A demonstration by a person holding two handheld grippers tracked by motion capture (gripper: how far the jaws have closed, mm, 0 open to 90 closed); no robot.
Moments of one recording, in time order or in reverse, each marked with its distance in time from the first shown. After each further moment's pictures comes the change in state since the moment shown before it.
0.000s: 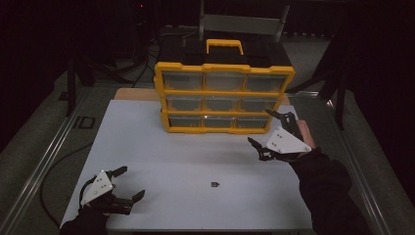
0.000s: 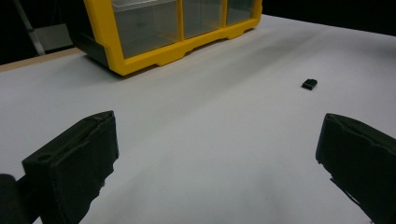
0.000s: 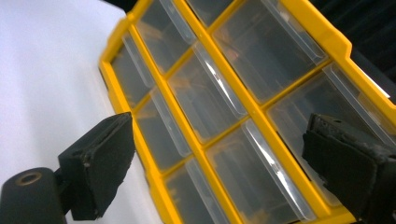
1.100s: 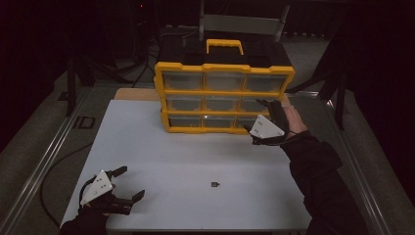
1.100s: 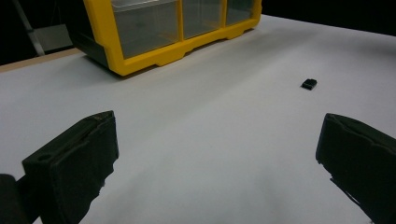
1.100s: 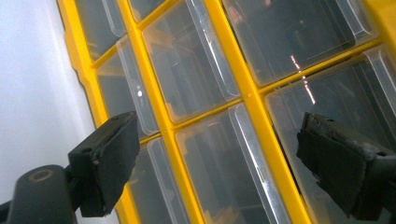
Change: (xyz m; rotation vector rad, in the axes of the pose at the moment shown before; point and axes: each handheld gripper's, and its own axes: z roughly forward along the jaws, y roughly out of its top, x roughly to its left) left arm 0.000 0.000 0.000 0.001 -0.003 -0.001; right arm -0.012 -0.010 0.055 0.140 -0.026 -0.186
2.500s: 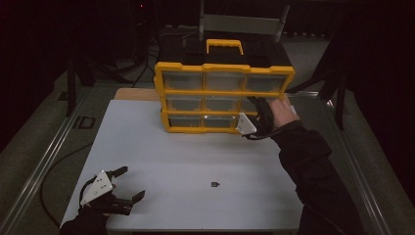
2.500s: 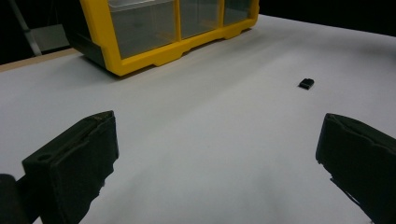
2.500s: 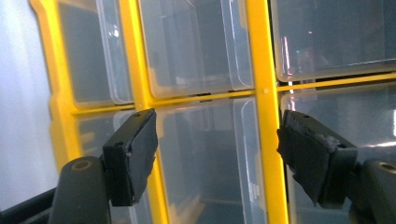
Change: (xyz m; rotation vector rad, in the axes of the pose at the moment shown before) left arm -0.001 0.000 0.000 -0.001 -0.009 -0.001; right arm 0.007 0.010 0.044 0.200 -0.059 -0.271
